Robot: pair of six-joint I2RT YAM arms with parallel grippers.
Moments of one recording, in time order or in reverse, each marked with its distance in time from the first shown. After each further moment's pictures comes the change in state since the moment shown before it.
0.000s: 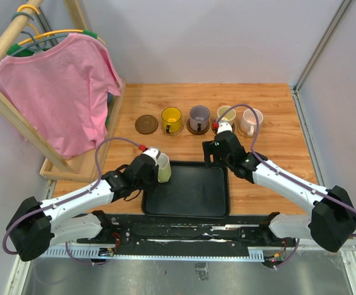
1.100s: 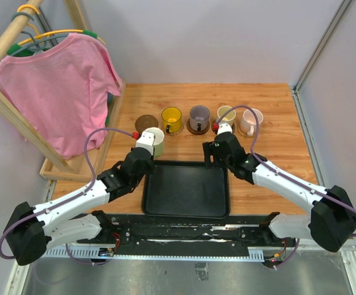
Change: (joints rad) left arm -0.002 -0.071 0.043 0.178 -0.335 0.177; right arm 0.000 0.000 -0.018 0.024 0.001 0.000
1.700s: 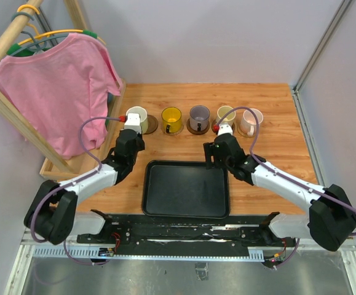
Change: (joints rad) left arm 0.342 0.256 -0.016 0.507 0.047 0.172; right arm -0.004 0.005 -0.031 0.034 0.032 -0.002
